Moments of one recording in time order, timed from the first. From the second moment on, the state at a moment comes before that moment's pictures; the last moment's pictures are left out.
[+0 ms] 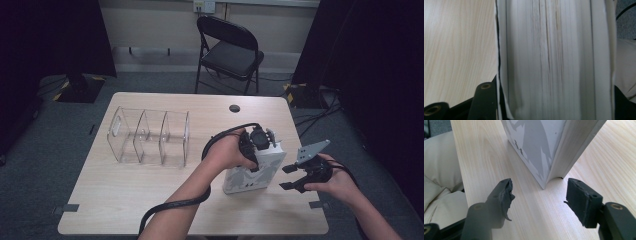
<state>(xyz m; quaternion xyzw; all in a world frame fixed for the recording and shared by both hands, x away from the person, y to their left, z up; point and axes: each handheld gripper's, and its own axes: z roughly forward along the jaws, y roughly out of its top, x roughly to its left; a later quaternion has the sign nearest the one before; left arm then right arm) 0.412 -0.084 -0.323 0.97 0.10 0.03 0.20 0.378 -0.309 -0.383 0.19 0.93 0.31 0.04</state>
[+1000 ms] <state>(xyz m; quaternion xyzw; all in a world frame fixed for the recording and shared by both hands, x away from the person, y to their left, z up) 0.413 -0.090 -0.322 0.98 0.15 0.01 0.14 0.378 -0.311 -0.388 0.19 0.93 0.32 0.04</state>
